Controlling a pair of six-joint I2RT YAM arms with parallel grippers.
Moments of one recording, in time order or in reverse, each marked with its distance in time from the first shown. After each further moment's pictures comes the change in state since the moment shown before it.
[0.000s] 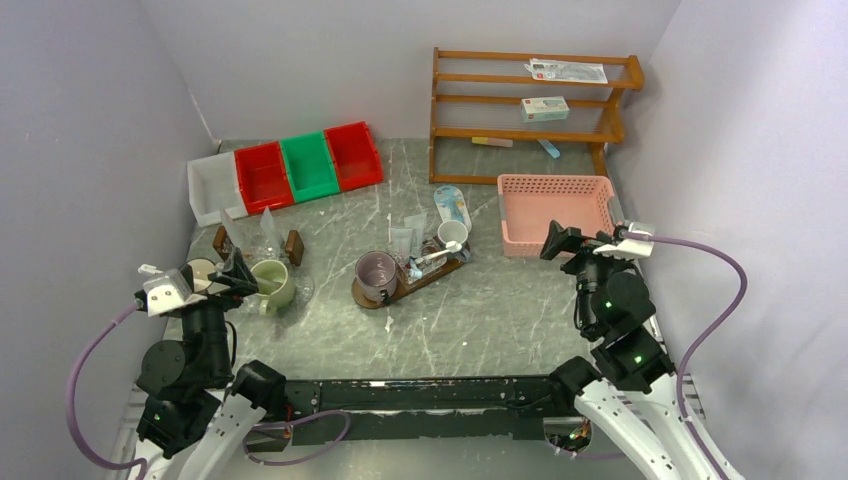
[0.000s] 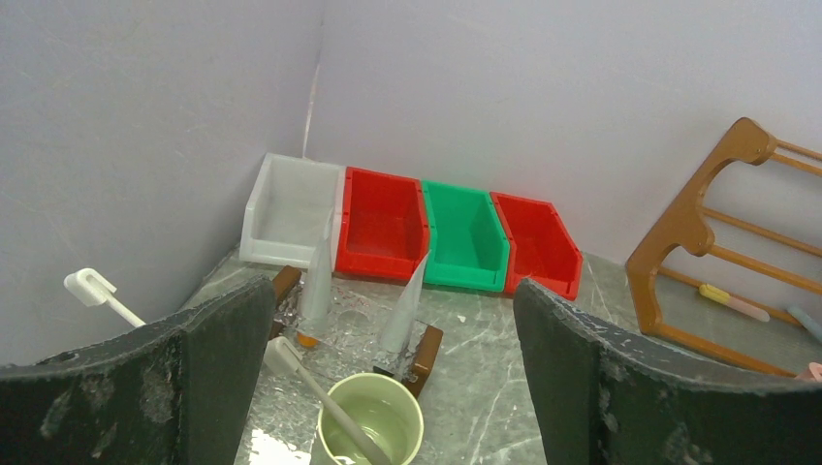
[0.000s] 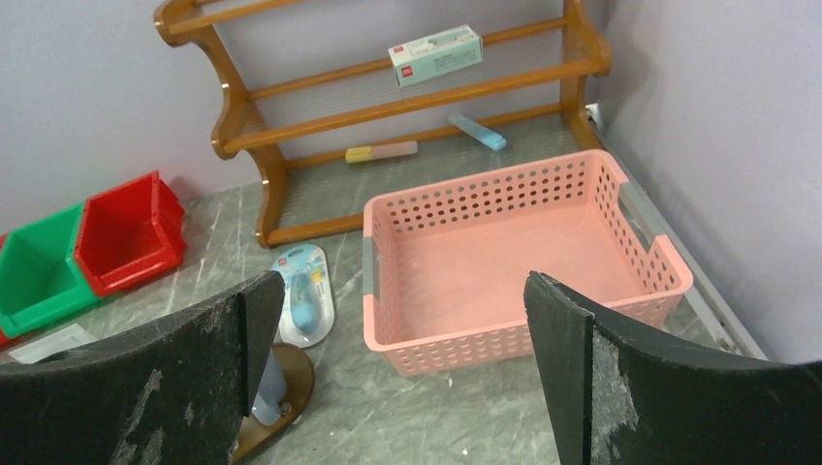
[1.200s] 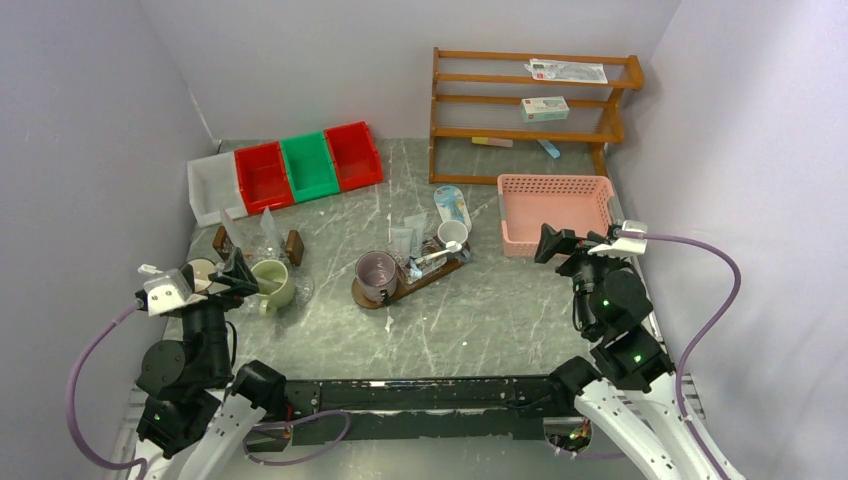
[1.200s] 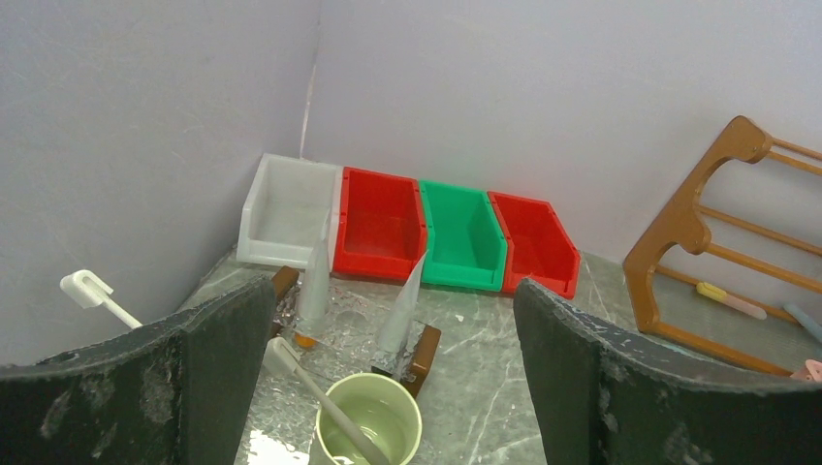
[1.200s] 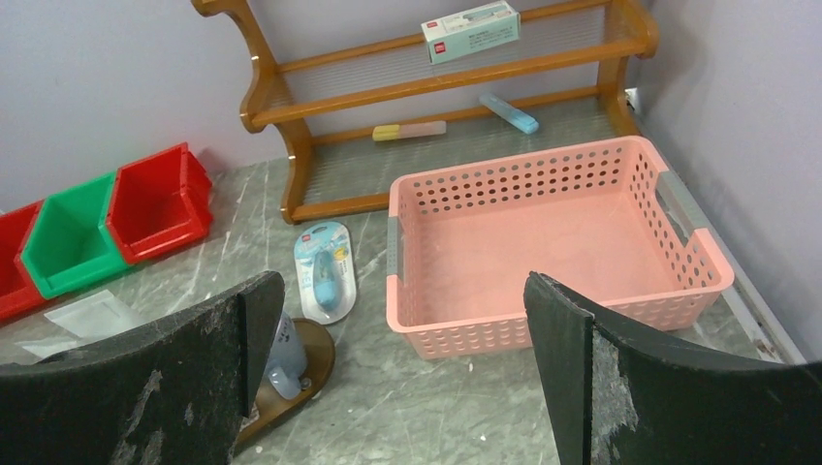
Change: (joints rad) left arm 0.000 0.000 0.000 0.000 0.007 0.000; right arm 0.000 0.013 0.002 -0.040 -0.073 0.036
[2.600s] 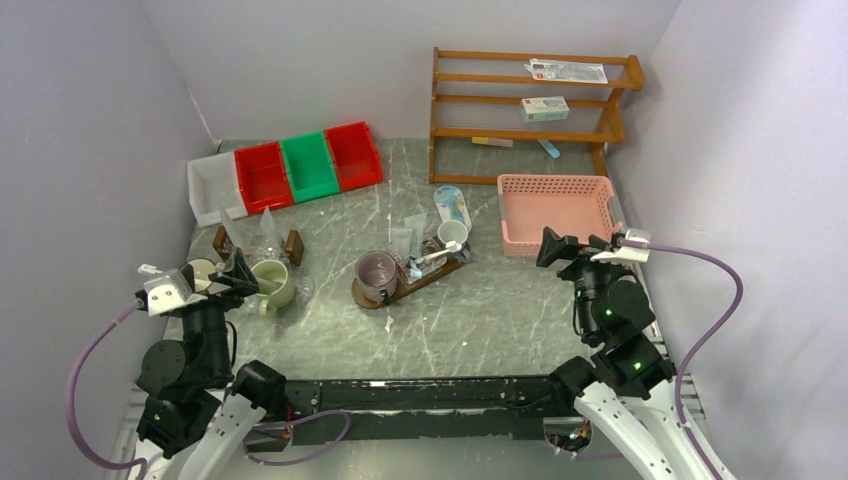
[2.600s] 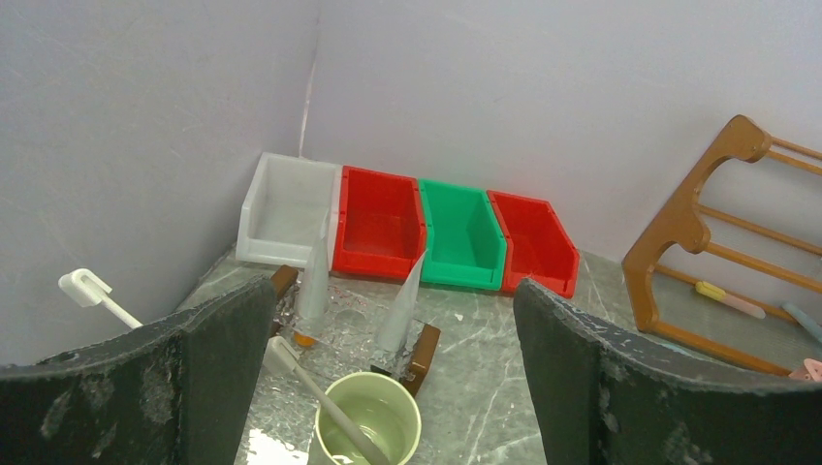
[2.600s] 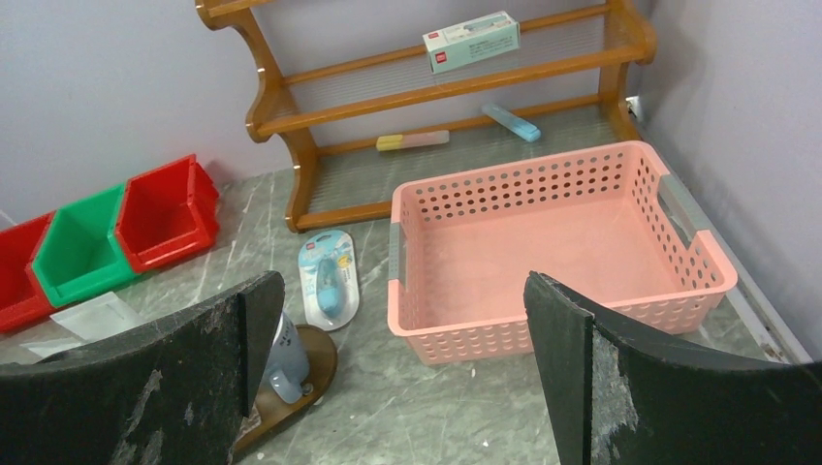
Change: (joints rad) left arm 0.000 0.000 0.000 -0.003 0.000 -0.007; right arm 0.000 -0.063 -0.049 0.030 0.002 -0.004
